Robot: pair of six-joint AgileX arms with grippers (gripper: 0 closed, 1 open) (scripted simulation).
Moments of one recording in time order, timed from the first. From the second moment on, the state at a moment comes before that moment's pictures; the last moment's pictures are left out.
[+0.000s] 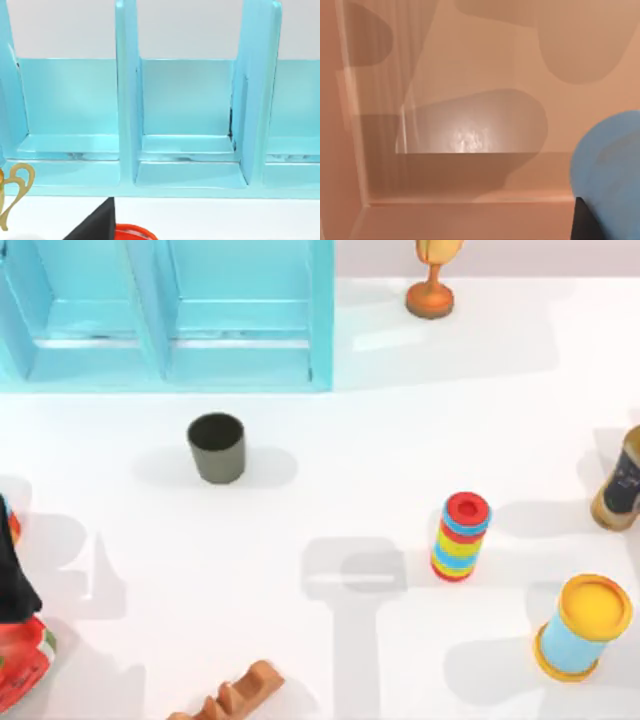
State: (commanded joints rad) left arm 0.00 0.00 0.00 0.00 0.00 0.00; right arm -0.51 1.45 1.01 -1.09 0.01 -0.50
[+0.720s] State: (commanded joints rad) left arm 0.00 0.00 0.00 0.00 0.00 0.00; right arm -0.51 1.45 1.01 -1.09 0.01 -0.50
